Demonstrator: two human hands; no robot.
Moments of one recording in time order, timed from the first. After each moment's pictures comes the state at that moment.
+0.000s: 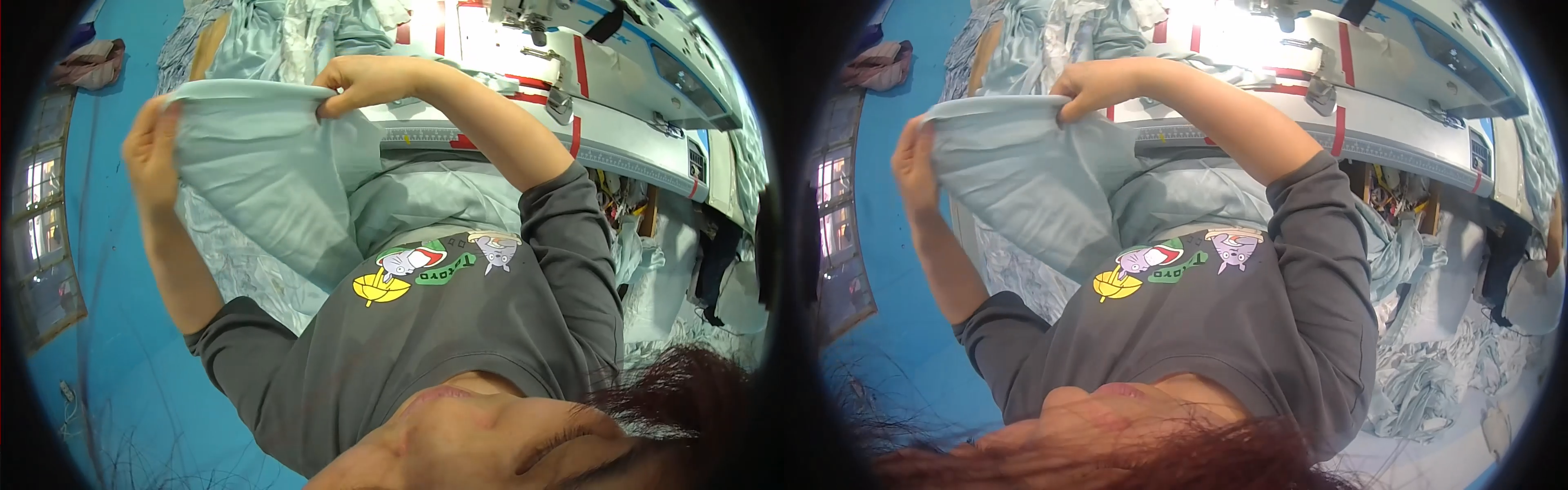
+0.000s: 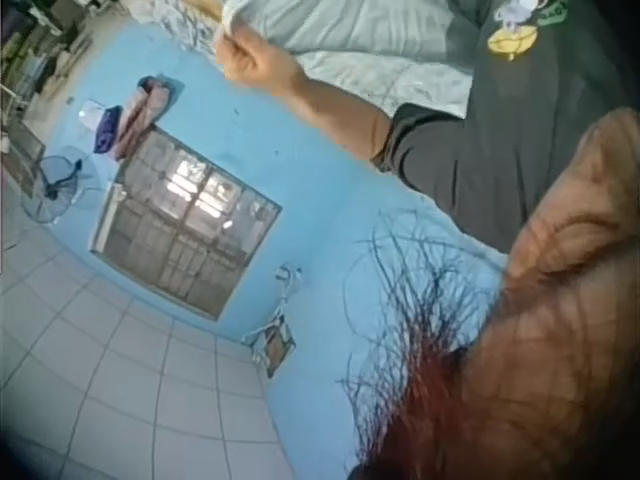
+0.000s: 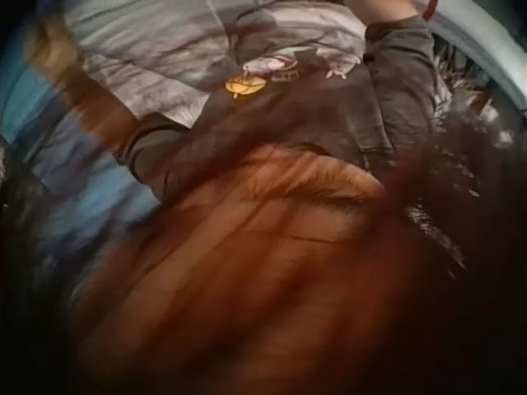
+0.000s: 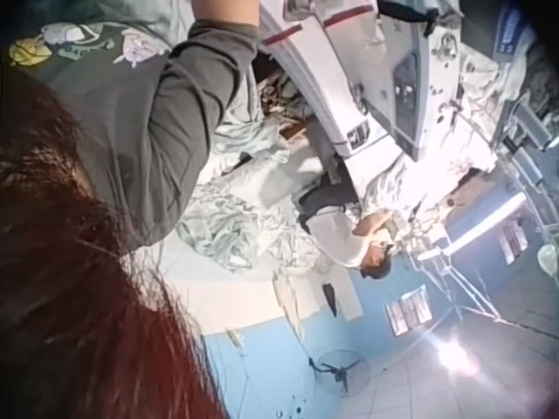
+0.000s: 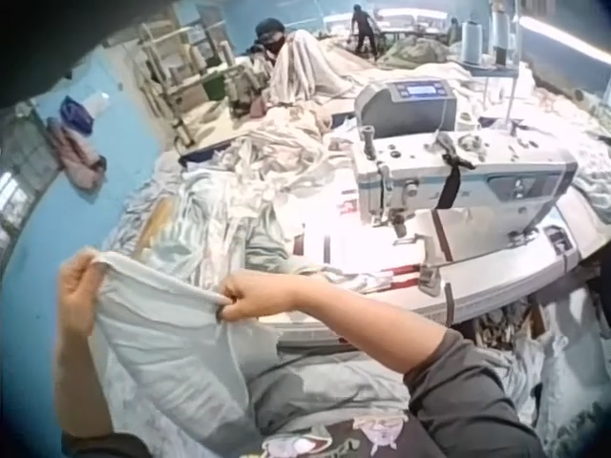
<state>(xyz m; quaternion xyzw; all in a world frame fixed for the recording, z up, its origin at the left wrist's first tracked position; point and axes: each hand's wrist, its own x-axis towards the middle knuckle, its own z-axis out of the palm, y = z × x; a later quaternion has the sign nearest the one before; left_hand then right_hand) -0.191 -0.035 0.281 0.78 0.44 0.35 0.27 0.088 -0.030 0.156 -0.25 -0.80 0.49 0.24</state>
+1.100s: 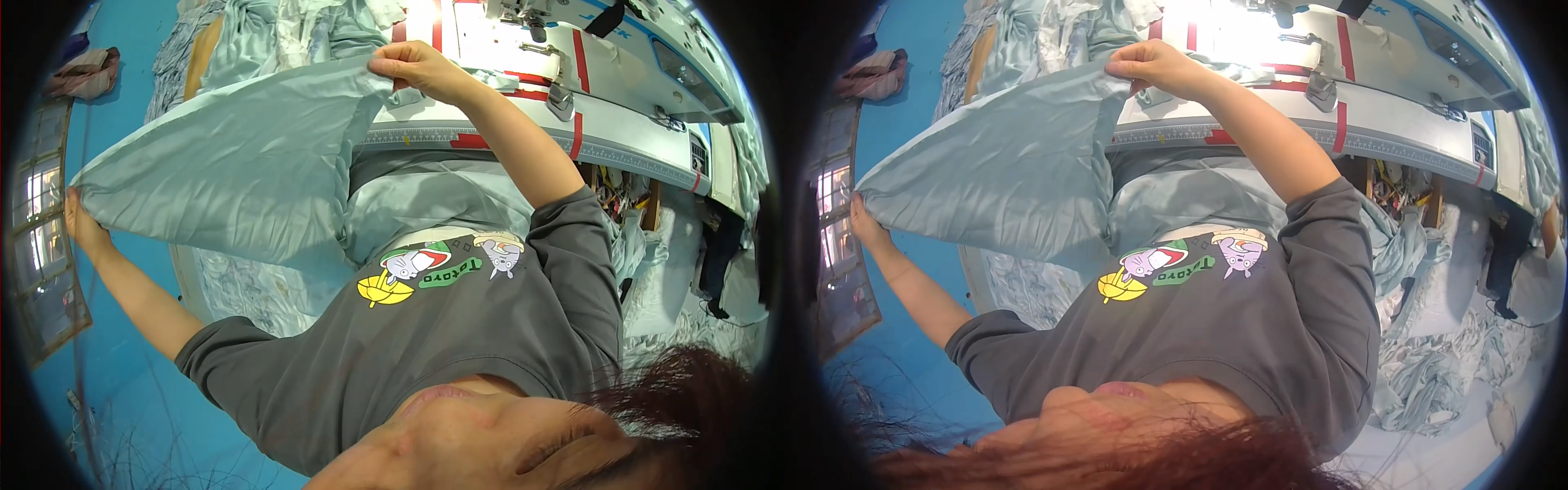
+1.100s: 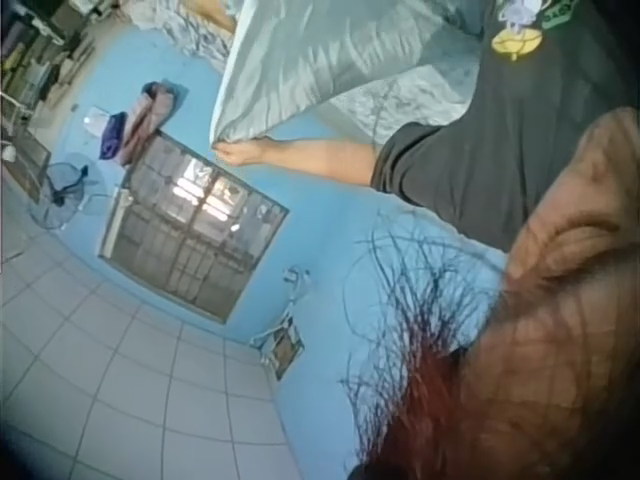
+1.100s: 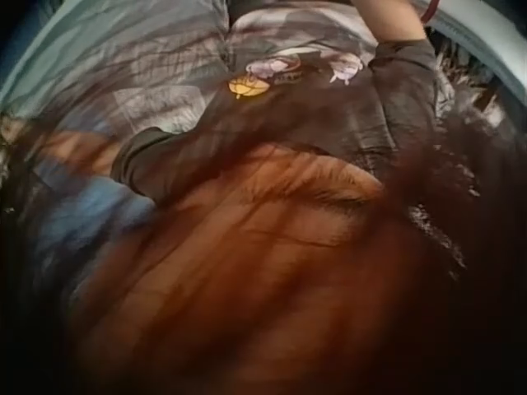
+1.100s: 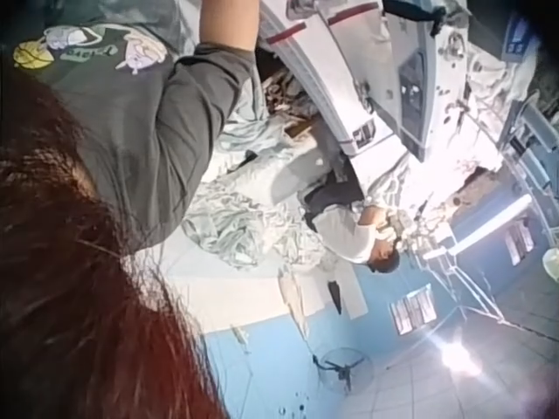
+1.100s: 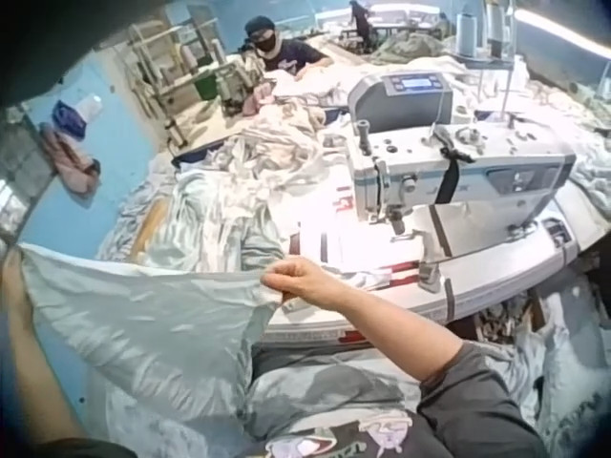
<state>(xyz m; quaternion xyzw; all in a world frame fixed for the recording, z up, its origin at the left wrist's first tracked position) -0.432 0.064 0.344 0.57 0.57 0.56 0.19 0.125 -0.037 0.083 -0.32 -0.53 0.64 0.46</state>
